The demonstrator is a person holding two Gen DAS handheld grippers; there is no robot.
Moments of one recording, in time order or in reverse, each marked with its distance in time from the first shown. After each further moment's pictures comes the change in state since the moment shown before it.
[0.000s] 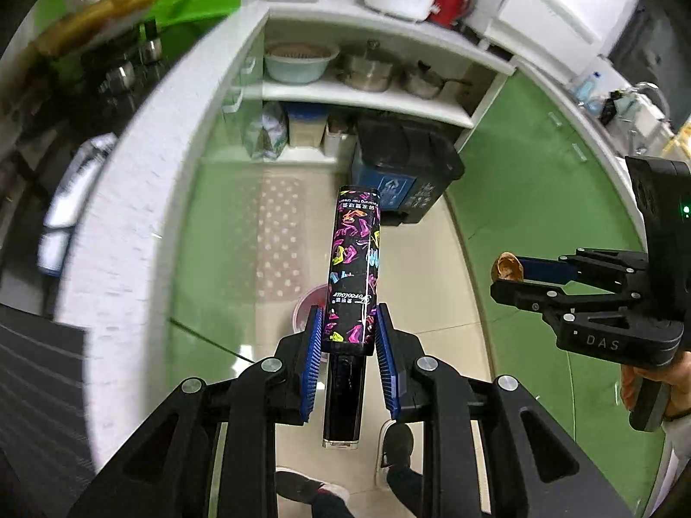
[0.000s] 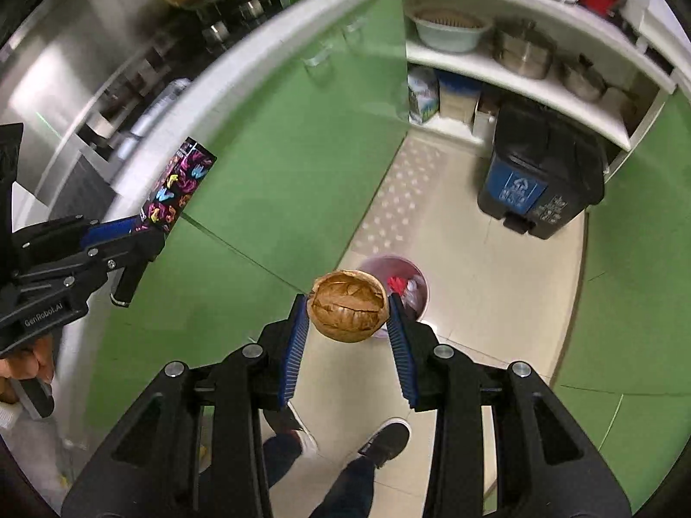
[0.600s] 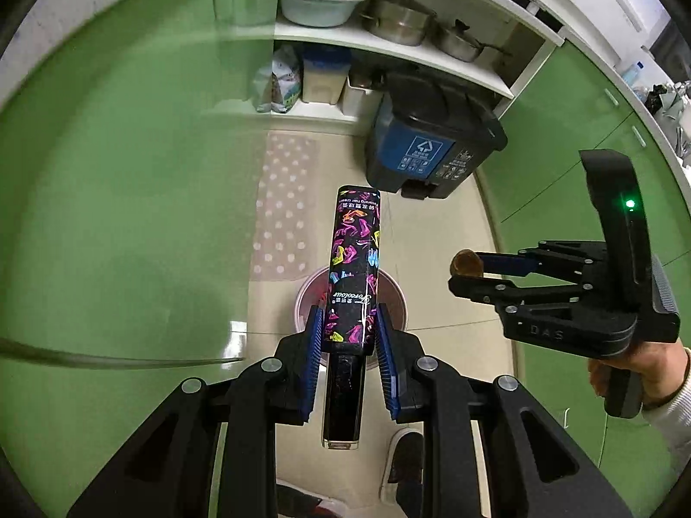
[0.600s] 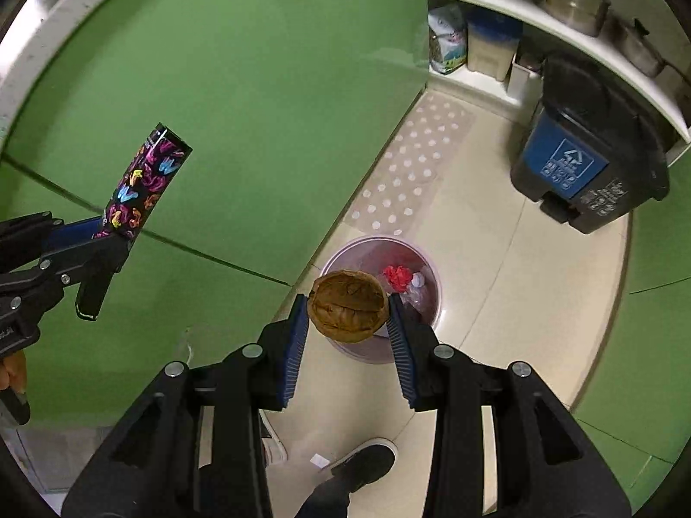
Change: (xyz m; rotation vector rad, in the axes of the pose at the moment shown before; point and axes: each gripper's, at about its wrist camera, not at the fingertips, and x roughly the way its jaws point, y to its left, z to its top) left arm 0.164 0.039 -0.018 -0.047 0.074 0.011; right arm 0.217 -0.062 0.005 -0.061 0.108 0.055
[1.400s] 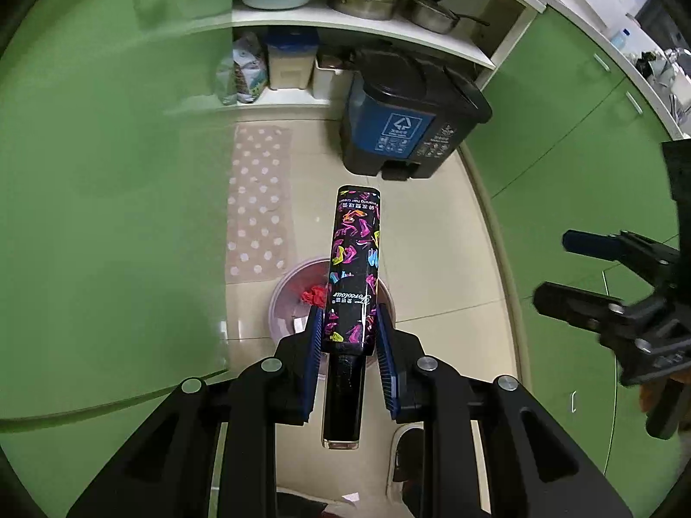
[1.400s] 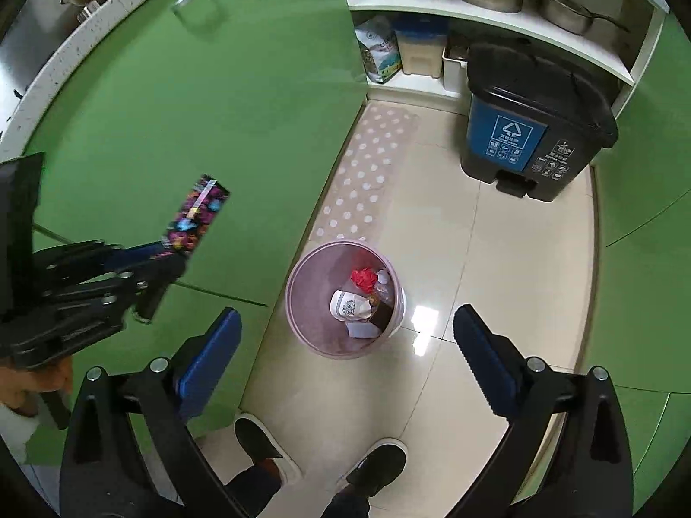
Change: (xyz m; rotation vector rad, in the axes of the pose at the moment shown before) left arm 0.050 -0.030 0.011 0.082 0.055 -0.043; right arm -0.050 -0.046 -0.031 0.191 -0.097 -0.062
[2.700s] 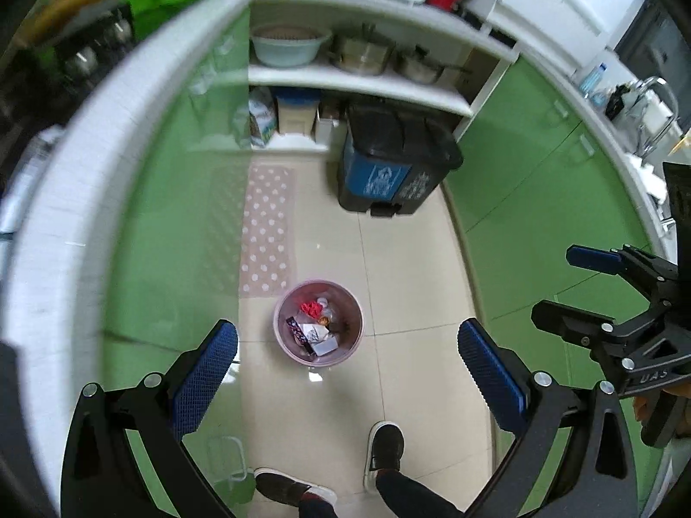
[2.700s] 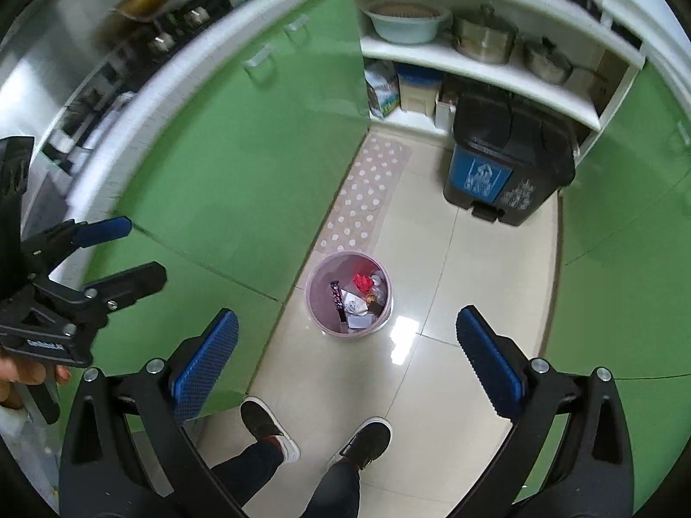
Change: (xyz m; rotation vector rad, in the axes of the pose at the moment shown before) left arm -0.195 -0.041 -0.005 -0.036 -0.113 0.017; right arm -0.181 0.067 -0.003 -0.066 -0.048 -0.060
